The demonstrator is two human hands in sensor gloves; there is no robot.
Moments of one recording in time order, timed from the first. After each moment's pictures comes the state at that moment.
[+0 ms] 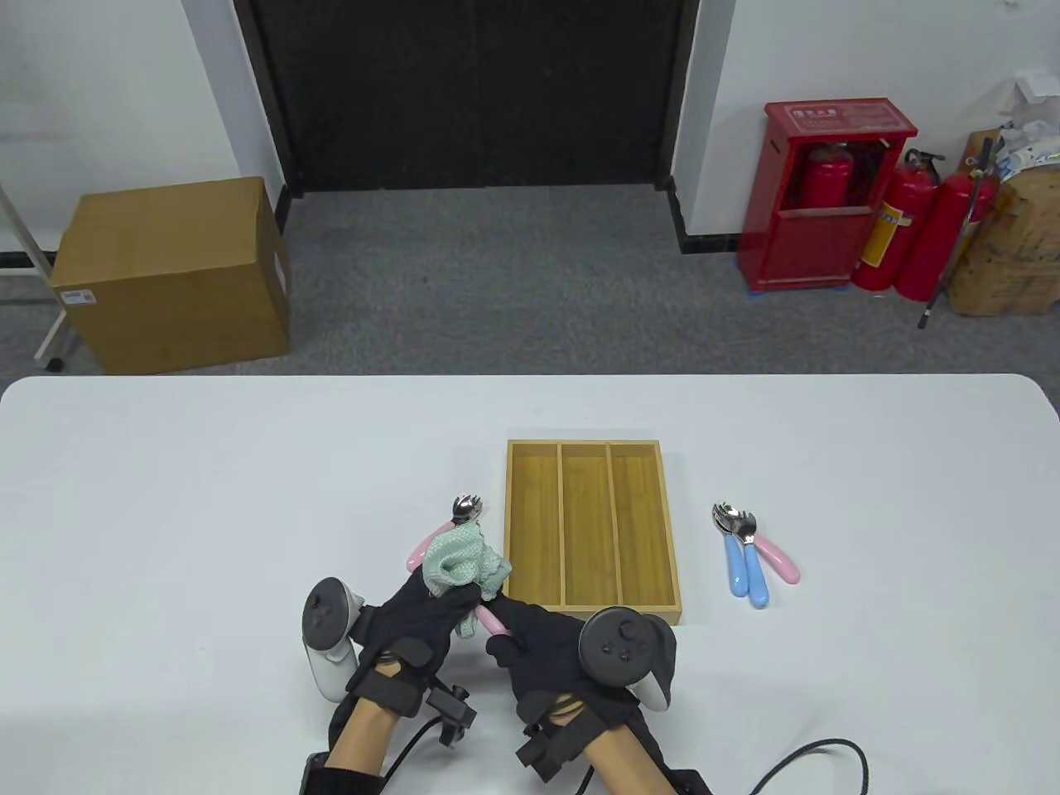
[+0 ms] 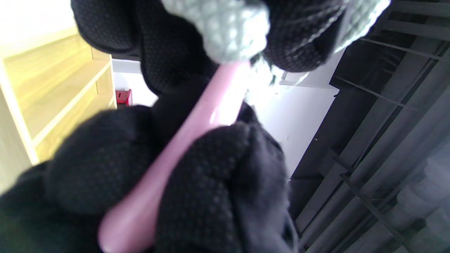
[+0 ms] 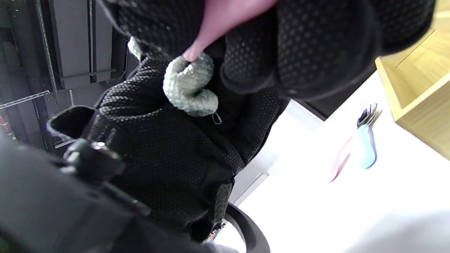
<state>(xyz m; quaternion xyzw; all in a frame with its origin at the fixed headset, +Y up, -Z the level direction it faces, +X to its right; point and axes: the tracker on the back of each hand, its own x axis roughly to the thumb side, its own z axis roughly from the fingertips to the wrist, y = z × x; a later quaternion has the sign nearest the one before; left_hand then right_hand) -0.183 -0.746 -0.343 -0.01 -0.16 0.73 0.66 0.037 -0.723 -0.311 0.25 -0.05 0.83 0.50</state>
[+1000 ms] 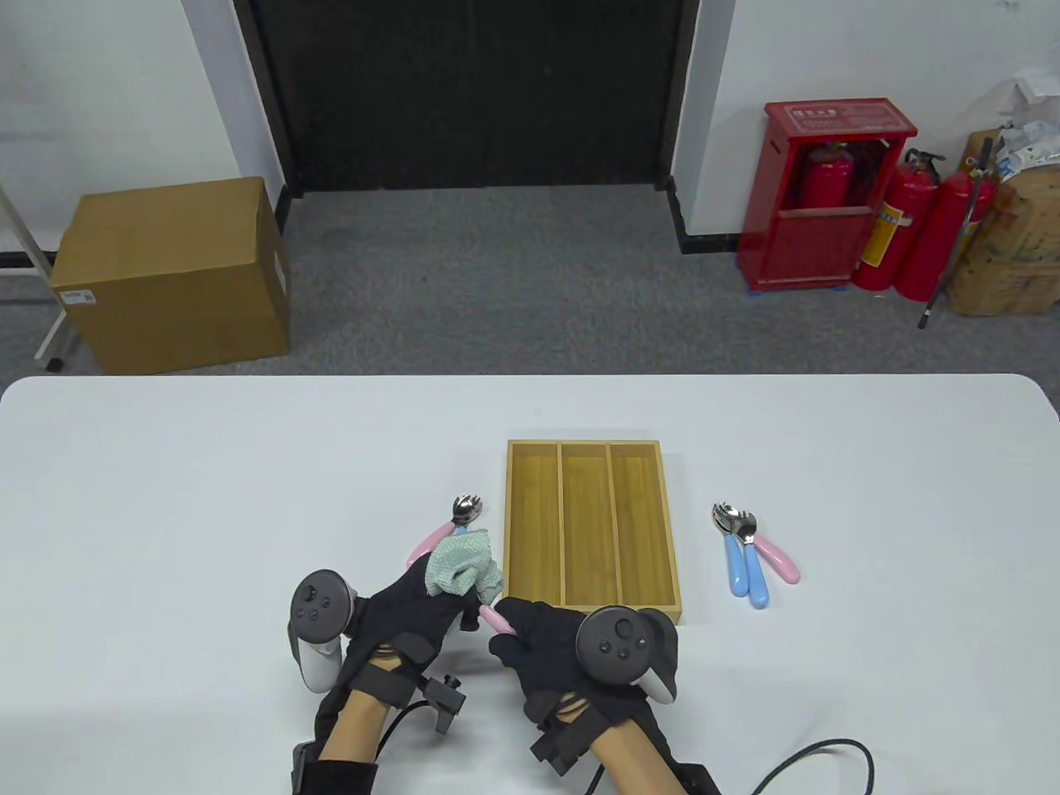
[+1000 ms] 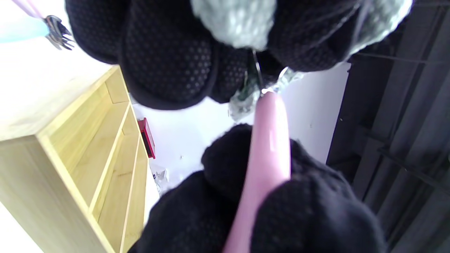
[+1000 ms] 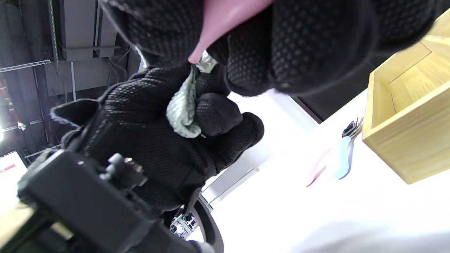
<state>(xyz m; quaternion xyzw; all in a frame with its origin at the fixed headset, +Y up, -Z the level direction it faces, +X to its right) -0.196 -0.746 -0.349 0.02 -0.14 0.66 0.74 0.042 -0.723 -0.313 0.26 -0.05 0.86 0.44</state>
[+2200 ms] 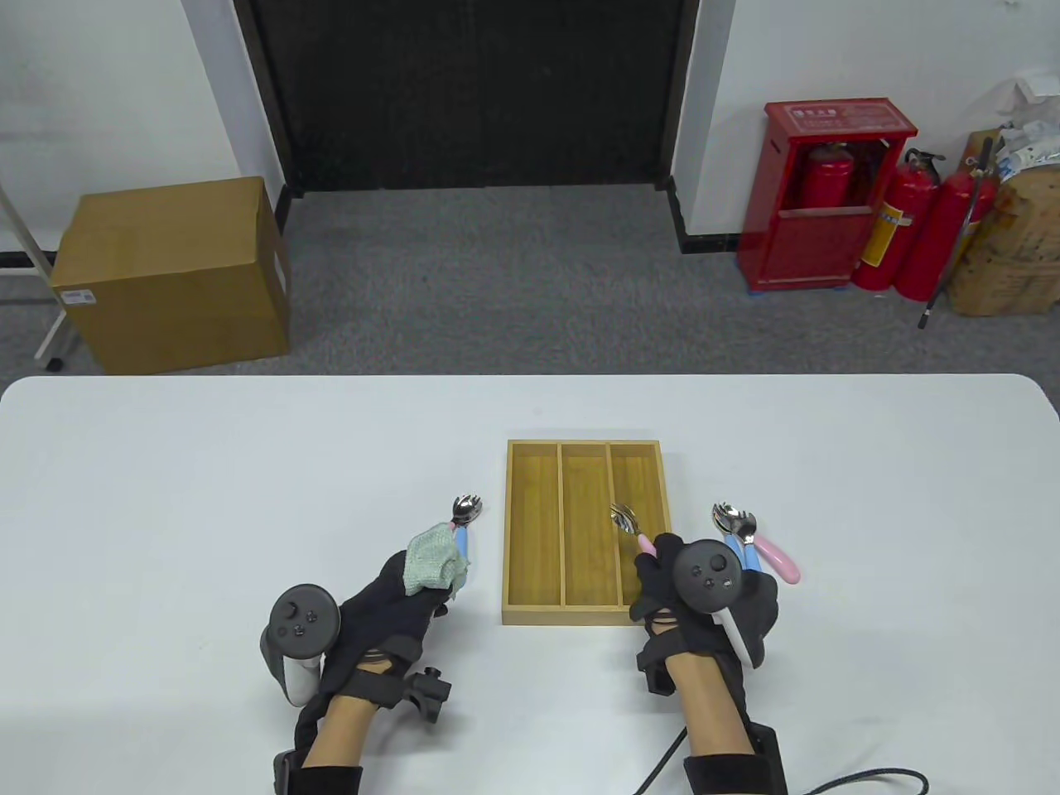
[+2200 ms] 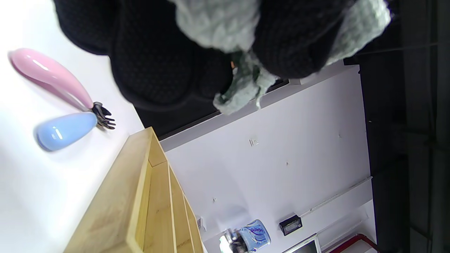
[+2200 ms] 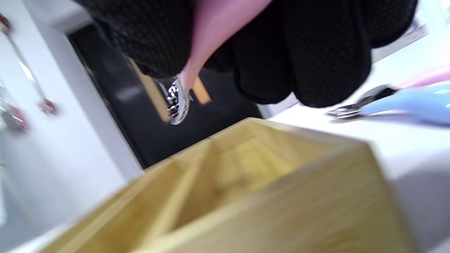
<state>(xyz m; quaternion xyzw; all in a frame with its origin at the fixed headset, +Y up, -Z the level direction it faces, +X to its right) -0.222 -0.751 -0.345 0.10 -0.08 0.56 0.82 0.167 -0.727 -0.376 -0.10 -0.11 0.96 0.23</state>
